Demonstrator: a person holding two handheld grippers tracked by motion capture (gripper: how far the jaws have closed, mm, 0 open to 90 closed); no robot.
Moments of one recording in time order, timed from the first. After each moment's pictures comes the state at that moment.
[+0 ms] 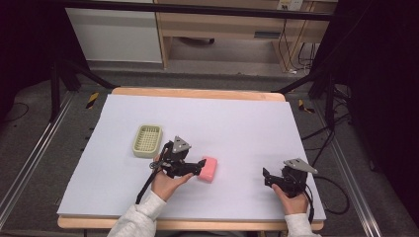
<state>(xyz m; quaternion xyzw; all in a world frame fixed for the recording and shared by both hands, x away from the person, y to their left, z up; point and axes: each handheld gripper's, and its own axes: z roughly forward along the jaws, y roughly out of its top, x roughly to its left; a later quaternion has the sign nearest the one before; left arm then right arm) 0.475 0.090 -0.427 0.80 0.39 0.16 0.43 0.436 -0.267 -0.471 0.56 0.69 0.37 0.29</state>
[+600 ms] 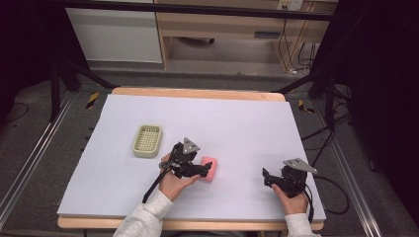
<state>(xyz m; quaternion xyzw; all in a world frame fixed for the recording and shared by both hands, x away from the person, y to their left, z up) 0.479 0.069 -0.438 0.81 0.39 0.15 0.41 0.436 -0.266 -0.471 0.56 0.69 0.36 0.28</state>
